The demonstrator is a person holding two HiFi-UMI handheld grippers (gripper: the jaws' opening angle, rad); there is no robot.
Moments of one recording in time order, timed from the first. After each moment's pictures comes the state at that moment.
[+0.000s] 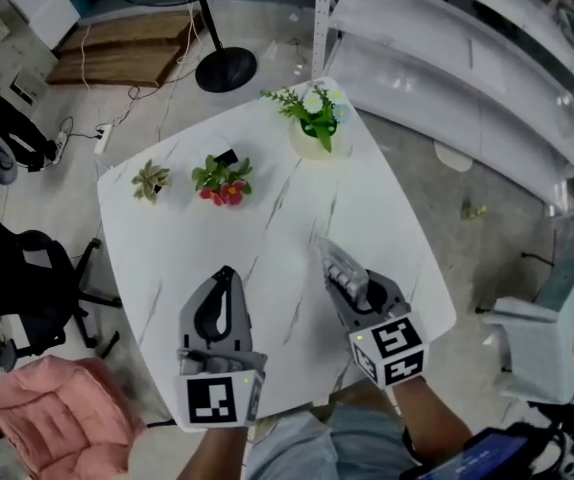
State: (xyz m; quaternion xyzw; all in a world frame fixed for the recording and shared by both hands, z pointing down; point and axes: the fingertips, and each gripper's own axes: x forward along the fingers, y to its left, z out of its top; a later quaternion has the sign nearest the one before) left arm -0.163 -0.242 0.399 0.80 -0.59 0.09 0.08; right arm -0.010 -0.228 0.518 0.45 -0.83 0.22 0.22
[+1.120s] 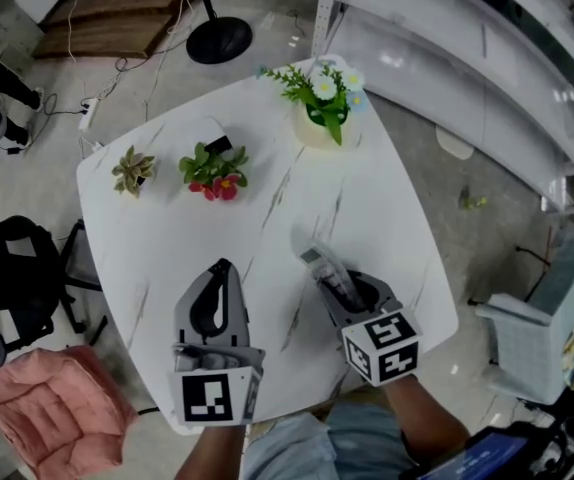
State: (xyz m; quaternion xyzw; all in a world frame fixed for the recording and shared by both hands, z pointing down) left arm -0.173 -0.273 0.445 0.79 -0.59 0.11 0.13; right arm -0.022 -0.239 0.567 0.43 -0.80 0.32 0.27
